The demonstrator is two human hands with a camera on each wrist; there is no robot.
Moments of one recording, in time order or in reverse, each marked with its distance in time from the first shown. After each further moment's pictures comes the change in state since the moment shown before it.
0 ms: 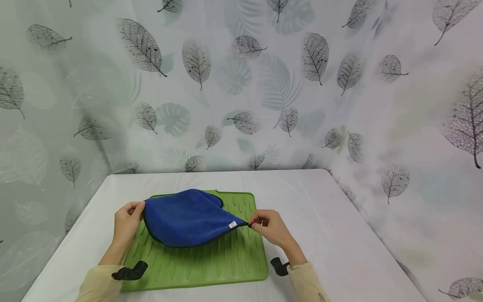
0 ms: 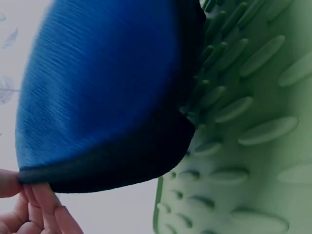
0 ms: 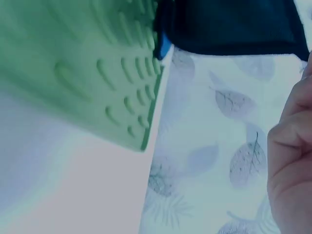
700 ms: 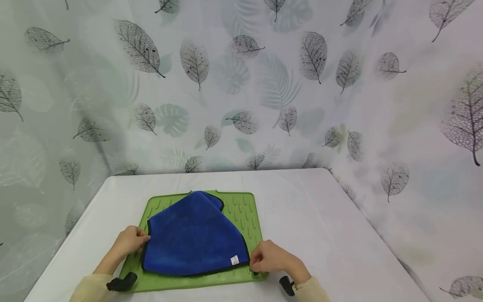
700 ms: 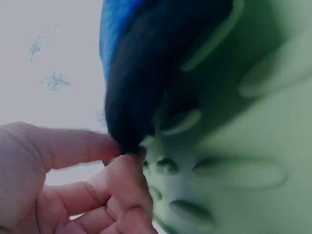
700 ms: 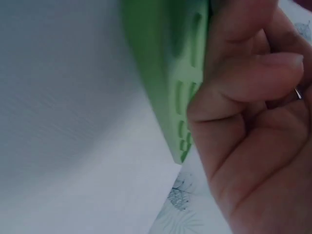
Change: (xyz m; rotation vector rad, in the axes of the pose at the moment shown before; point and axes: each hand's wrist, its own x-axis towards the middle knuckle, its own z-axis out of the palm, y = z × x) left_hand -0.006 -0.040 -0.018 0.516 -0.449 0.006; right_hand -0.038 0.009 0.015 -0.108 -0.529 0.218
